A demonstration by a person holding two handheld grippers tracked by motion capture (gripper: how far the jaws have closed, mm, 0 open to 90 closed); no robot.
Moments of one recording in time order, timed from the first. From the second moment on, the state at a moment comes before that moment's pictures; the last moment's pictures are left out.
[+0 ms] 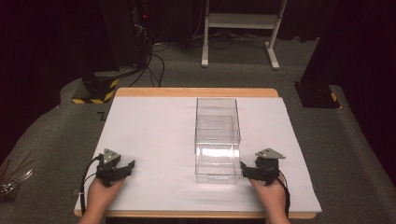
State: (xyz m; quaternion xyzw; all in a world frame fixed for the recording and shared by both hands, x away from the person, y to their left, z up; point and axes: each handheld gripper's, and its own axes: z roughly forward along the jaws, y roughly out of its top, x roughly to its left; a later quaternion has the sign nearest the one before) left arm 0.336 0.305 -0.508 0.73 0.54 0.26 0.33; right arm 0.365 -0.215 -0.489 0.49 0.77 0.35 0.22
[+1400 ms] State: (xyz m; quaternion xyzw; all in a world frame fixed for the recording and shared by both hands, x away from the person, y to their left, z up) left arm 0.337 0.306 -0.508 0.74 0.54 0.25 0.33; right arm 0.293 -0.214 -0.435 0.42 0.74 0.49 0.21
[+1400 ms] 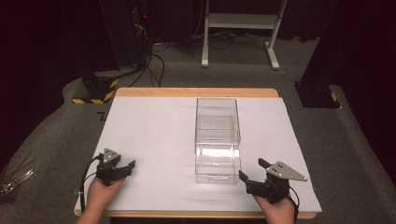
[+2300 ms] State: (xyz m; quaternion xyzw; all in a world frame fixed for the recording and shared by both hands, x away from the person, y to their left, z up) left arm 0.337 0.306 -0.508 0.74 0.54 0.24 0.33; right arm 0.292 -0.197 -0.460 0.40 0.77 0.47 0.19
